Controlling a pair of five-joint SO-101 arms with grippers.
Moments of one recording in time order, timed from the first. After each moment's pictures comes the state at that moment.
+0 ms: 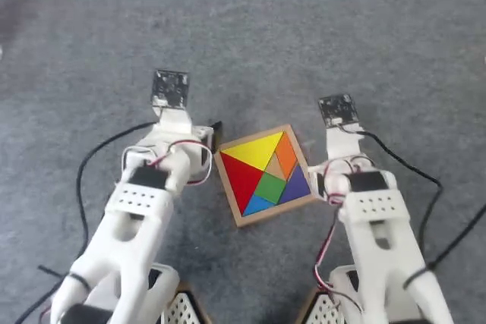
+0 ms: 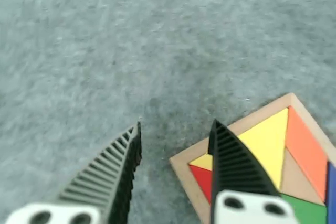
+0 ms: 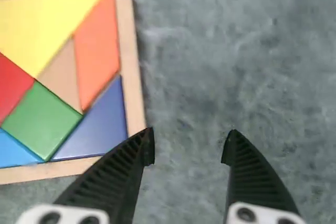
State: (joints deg) left arm 5.0 -32.9 65.8 25.2 8.8; right arm -9.6 -38.2 63.5 47.9 5.4
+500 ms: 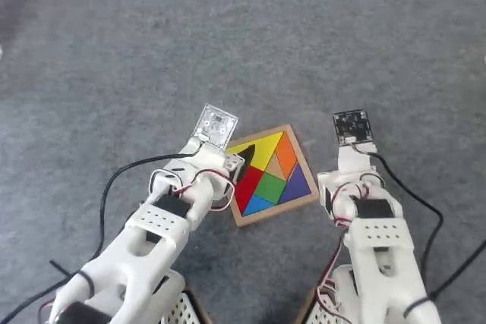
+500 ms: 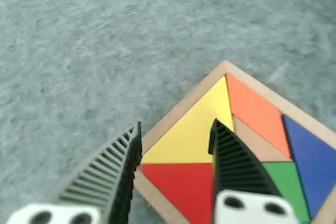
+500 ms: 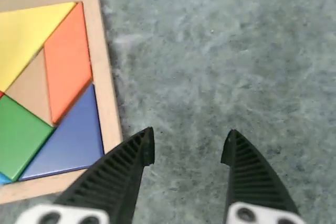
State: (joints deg) left arm 16.5 -33.6 79.6 5.9 0.1; right arm -5.7 -49.1 77.7 35.5 5.8
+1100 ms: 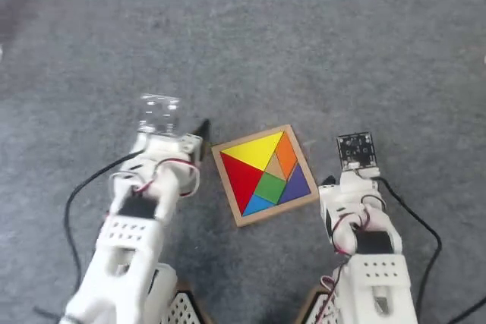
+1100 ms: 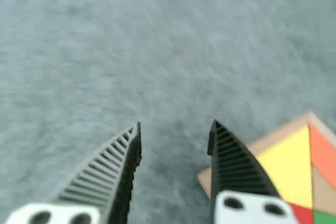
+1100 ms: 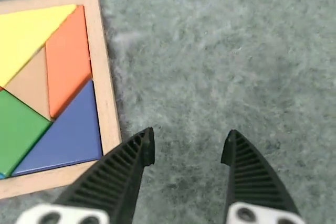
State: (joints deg) left arm 0.6 -49.2 80.1 14.6 2.8; right arm -5.5 -73.0 93.9 35.0 5.8
